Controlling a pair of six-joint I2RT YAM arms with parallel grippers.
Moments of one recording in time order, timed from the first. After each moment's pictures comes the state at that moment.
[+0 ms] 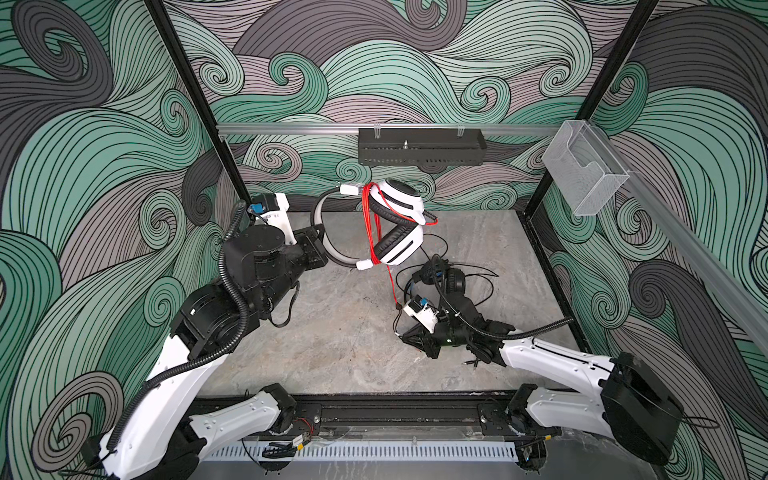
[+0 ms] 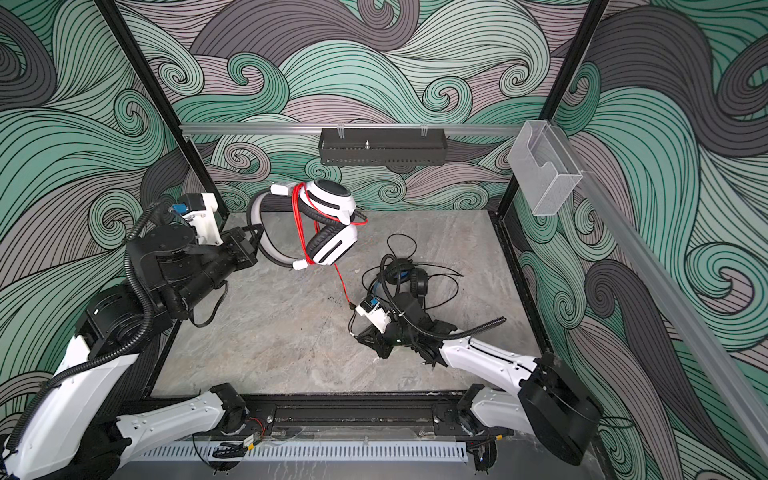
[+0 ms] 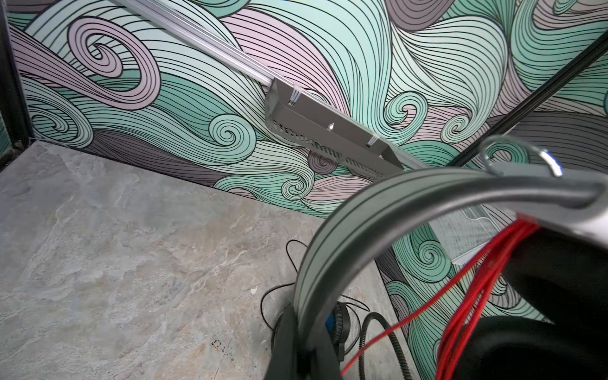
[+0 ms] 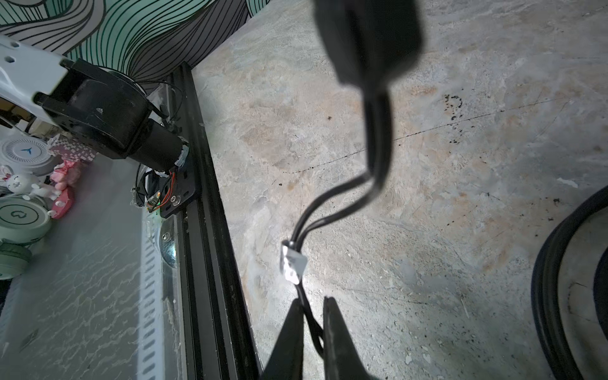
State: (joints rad) left arm -0.68 1.01 1.61 -0.84 -0.37 -0.66; right arm 0.78 1.22 0.54 -0.01 -0.52 0.06
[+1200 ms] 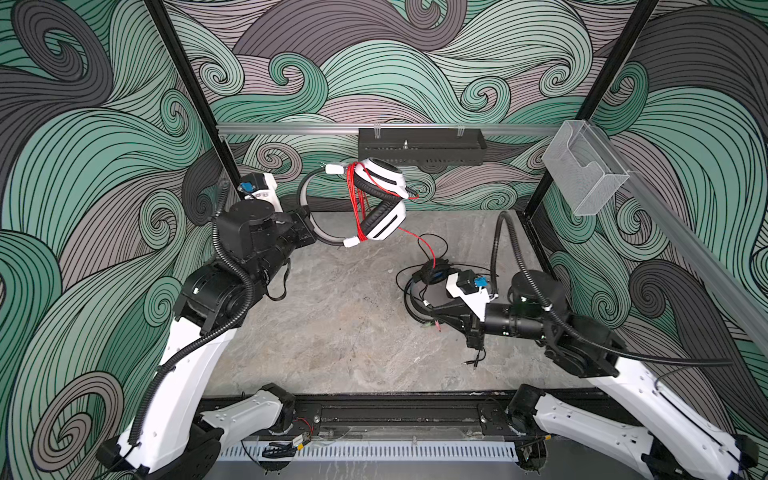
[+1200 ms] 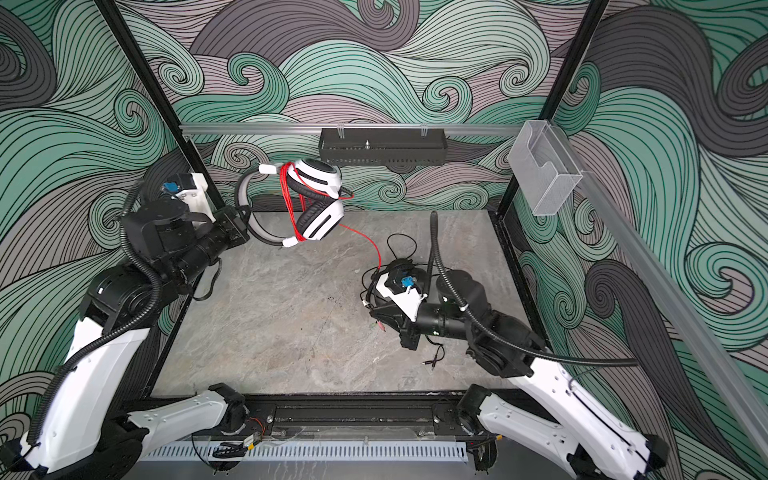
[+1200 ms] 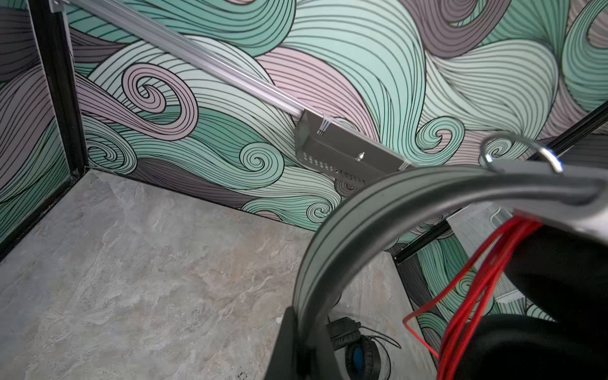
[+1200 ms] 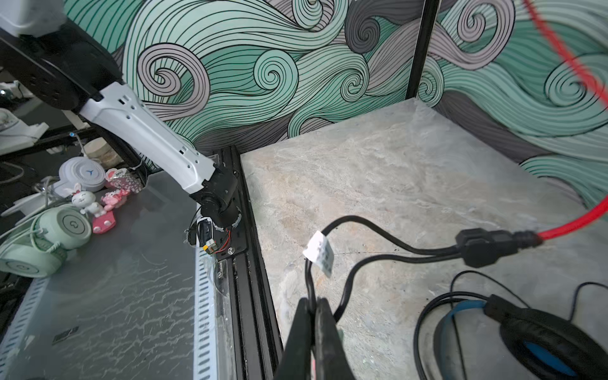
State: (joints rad) left arm -0.46 1.10 1.65 -0.83 -0.25 -0.57; right arm 0.84 0.85 1.22 -0.73 -0.40 -0.13
